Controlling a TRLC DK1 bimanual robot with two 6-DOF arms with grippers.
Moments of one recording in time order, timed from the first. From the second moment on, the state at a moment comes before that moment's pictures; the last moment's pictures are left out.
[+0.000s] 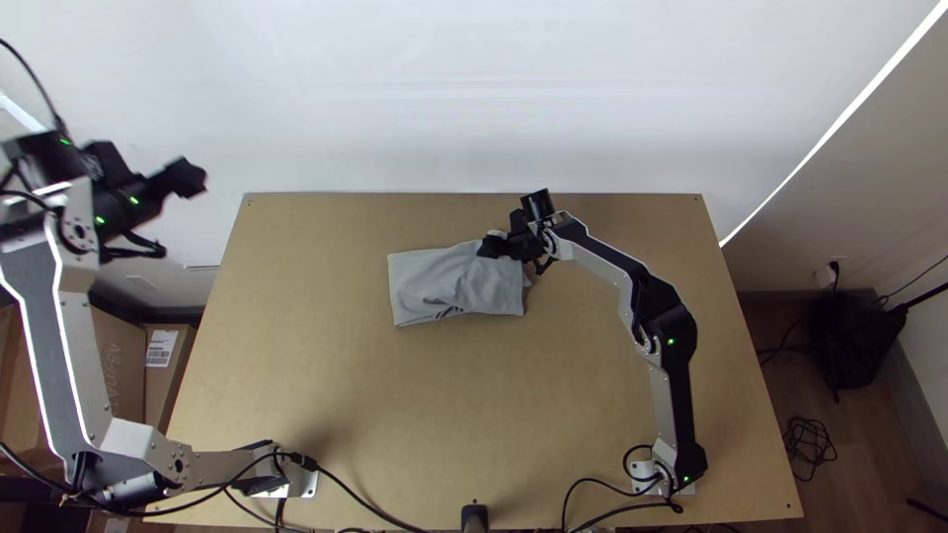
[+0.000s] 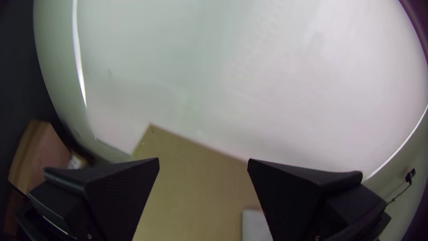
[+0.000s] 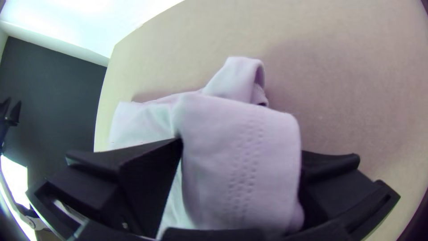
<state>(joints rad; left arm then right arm) 0.35 1.41 1.83 -0.99 0.22 -0.18 0.48 2.27 1.76 -0.38 -0.49 0.48</state>
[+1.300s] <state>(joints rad) 0.30 1.27 0.54 0.23 0.15 -0.28 -0.34 2.15 1.58 -0.38 -0.46 0.36</state>
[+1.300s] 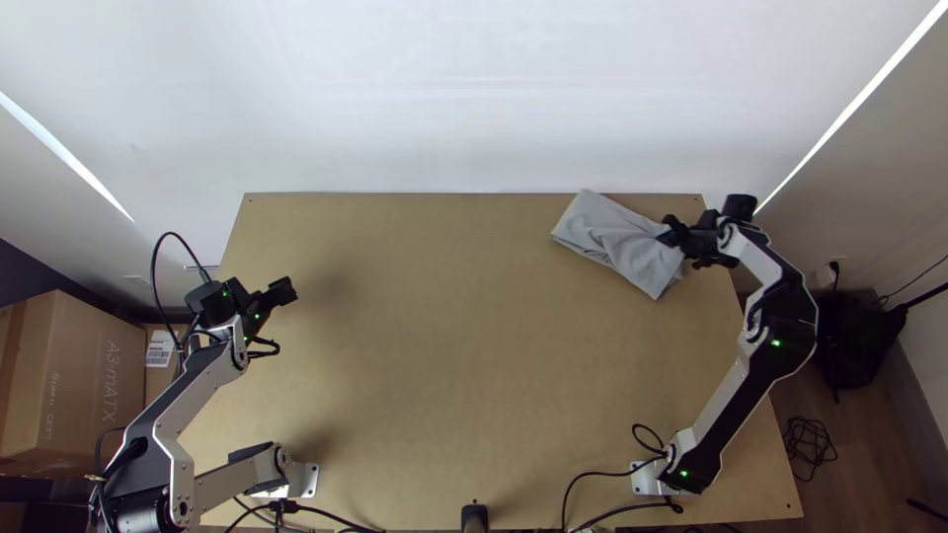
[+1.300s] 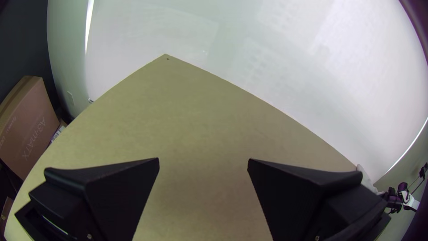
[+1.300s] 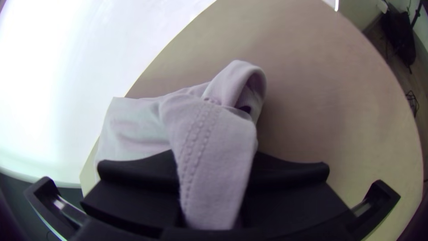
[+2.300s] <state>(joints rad) 0.31 0.94 0.42 0.23 0.15 -0.29 -0.61 1.46 1.07 -0.02 -0.16 0.08</state>
